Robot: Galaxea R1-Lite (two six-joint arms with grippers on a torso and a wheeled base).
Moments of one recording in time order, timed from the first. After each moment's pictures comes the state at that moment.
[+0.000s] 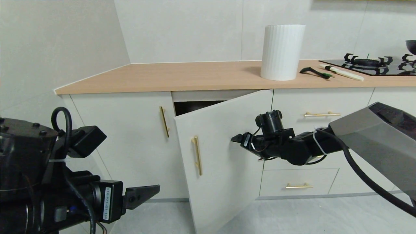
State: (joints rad) left arm -0.58 1.24 -0.74 0.17 0.12 -0.39; right arm 0.53 2.28 -1.44 -0.31 -0.01 0.78
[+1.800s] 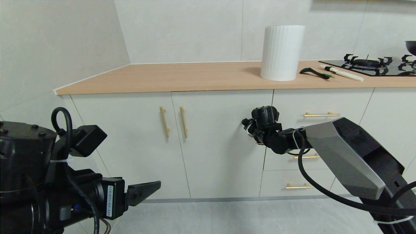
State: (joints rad) left arm -0.55 1.24 -0.69 0.07 0.12 -0.35; right arm 0.44 2.59 -1.93 -0.29 -0.33 0.84
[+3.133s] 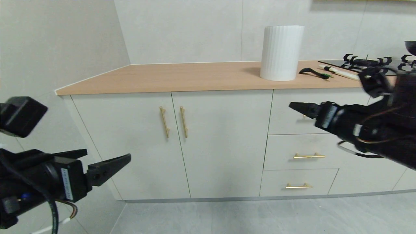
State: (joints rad) left arm -0.48 1.07 -0.71 -0.01 0.23 -0.17; right arm 0.49 1.44 -0.78 -0.54 -0.16 0.48
